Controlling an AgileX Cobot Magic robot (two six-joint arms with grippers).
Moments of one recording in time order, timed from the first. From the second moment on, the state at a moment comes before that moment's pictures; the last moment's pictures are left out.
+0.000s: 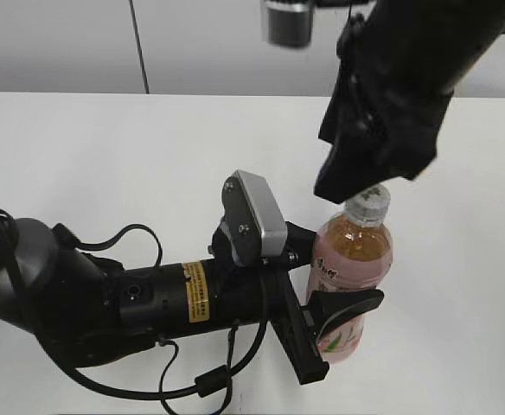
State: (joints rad) left arm -0.80 2.07 -0.73 0.59 -1.17 -0.18; right arm 0.65 1.57 -1.43 0.22 1.22 -0.96
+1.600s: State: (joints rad) left arm -0.80 2.07 -0.73 0.60 -1.17 -0.18; right arm 0.65 1.55 -1.36 0.14 1.22 0.30
